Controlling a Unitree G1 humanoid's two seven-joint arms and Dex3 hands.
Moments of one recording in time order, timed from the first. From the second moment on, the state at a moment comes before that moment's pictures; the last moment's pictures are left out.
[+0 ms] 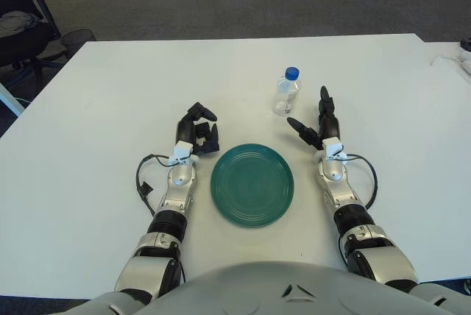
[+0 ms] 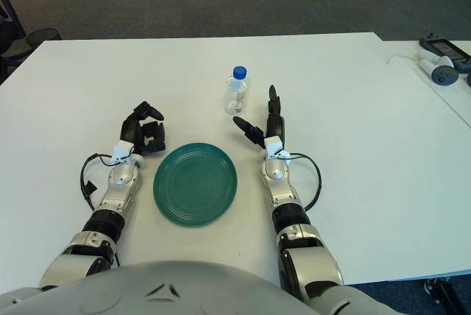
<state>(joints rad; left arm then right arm) -0.21 -0.01 0.03 0.68 0.08 -0.58 0.18 -0.29 0.00 0.02 0.78 -0.14 -0.59 -0.31</state>
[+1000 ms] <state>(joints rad) -0.21 0.00 0.04 0.67 0.08 -0.59 0.19 -0.35 0.02 0.02 0.84 -0.14 -0.59 -0.27</state>
